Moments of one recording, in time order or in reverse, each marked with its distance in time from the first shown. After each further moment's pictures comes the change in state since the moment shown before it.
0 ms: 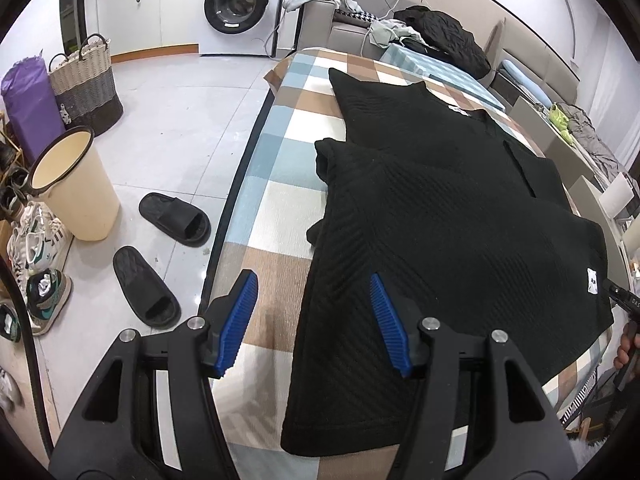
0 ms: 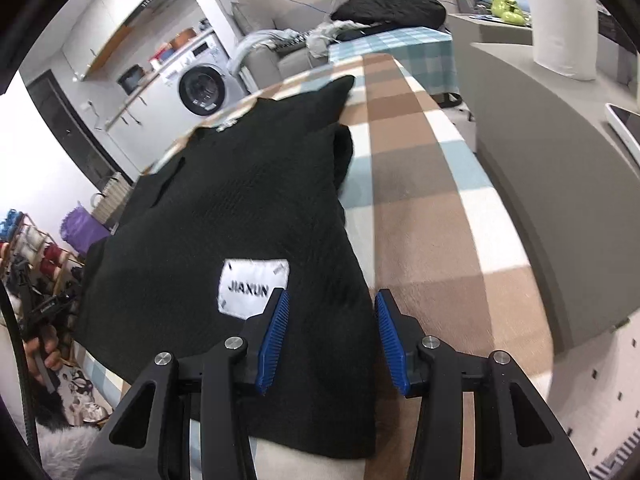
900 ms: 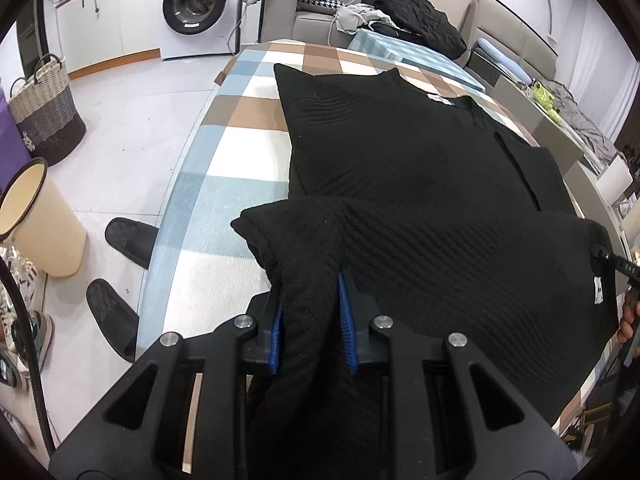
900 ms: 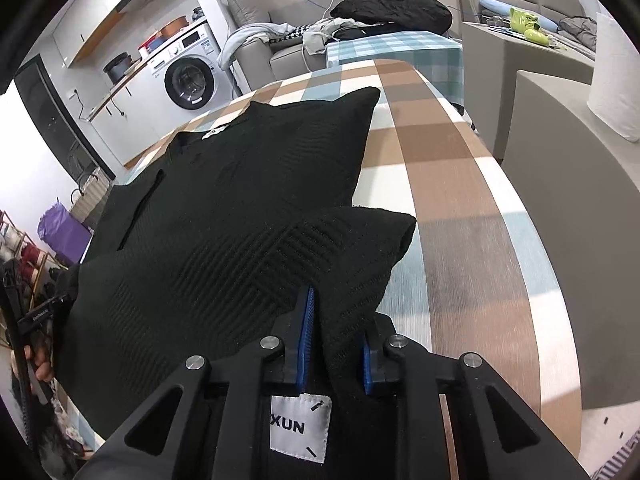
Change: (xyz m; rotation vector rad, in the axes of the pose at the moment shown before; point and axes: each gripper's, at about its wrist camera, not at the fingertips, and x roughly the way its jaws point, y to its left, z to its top) left arm 0.083 -0.044 0.066 0.088 0.038 -0.070; right arm 0.056 0.036 0.062 -0.047 0.027 -0.114
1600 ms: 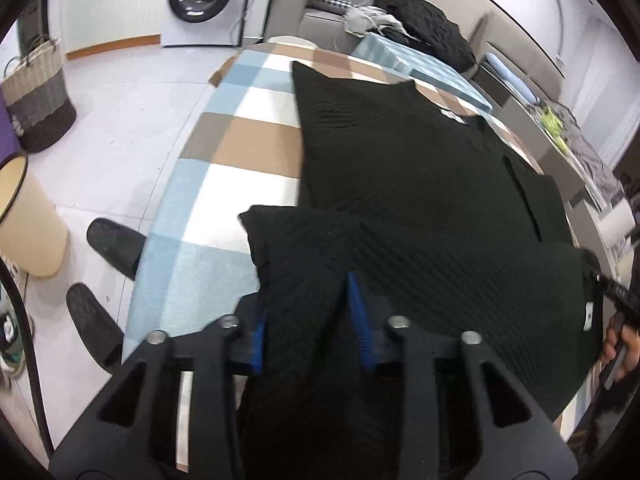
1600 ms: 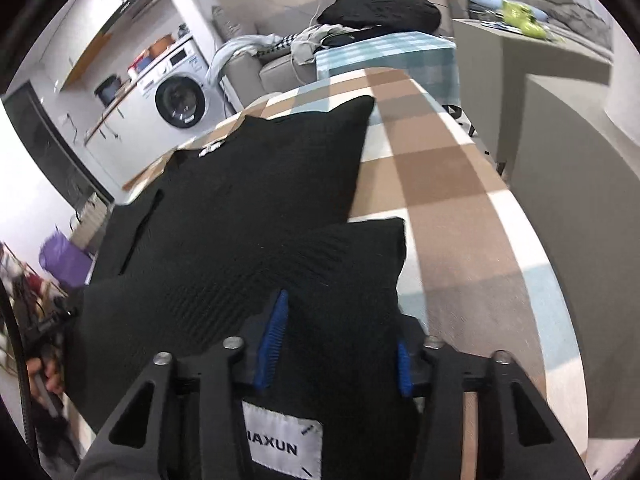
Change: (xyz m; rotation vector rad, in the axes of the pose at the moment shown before) left arm 0.047 0.009 0.050 -0.055 0.010 -0.025; right arm 0.026 -0.001 0.038 0.060 -0.030 0.012
